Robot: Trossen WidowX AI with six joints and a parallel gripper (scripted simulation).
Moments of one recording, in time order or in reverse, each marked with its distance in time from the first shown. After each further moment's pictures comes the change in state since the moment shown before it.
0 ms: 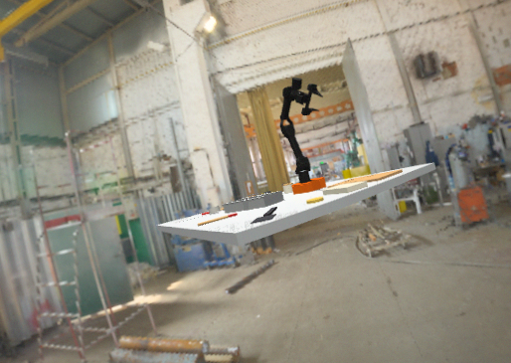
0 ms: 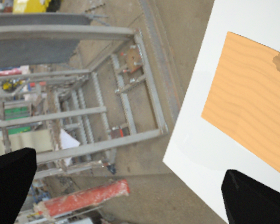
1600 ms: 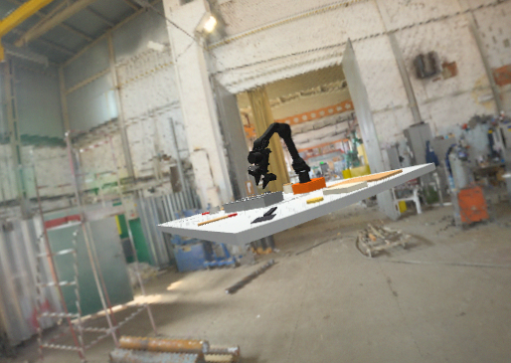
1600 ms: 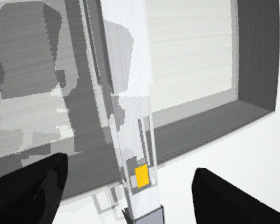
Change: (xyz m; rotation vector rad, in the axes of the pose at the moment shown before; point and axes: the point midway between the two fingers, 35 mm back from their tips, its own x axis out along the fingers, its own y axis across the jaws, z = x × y) arm -0.044 -0.460 0.298 0.071 -0.142 -1.430
